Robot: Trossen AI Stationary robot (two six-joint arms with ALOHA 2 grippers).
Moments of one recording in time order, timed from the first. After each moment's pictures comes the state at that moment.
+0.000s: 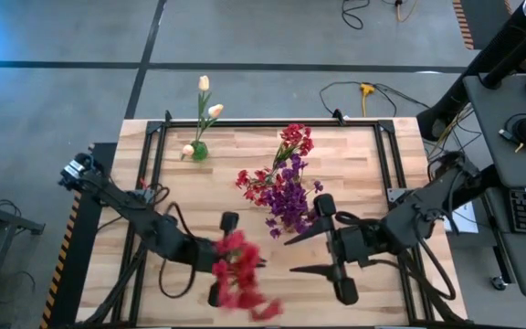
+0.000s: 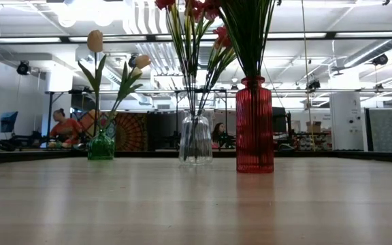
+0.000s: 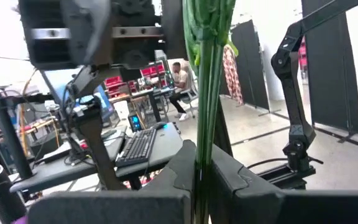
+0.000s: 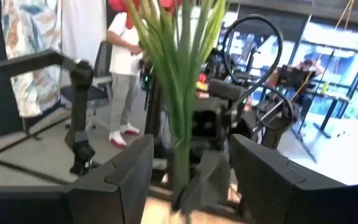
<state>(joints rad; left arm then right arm) -0.61 1.50 1.24 0.43 -0.43 0.30 0.62 1.56 1.77 -0.16 0.40 -0.18</state>
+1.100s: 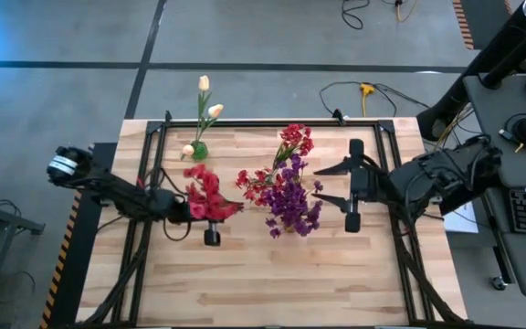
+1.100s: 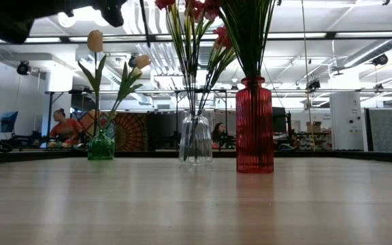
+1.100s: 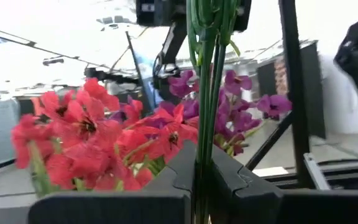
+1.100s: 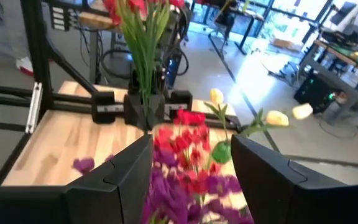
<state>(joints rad) -0.33 1.29 0.43 1.18 -0.35 0.24 0.45 1.29 1.65 -0.67 0.58 -0.06</state>
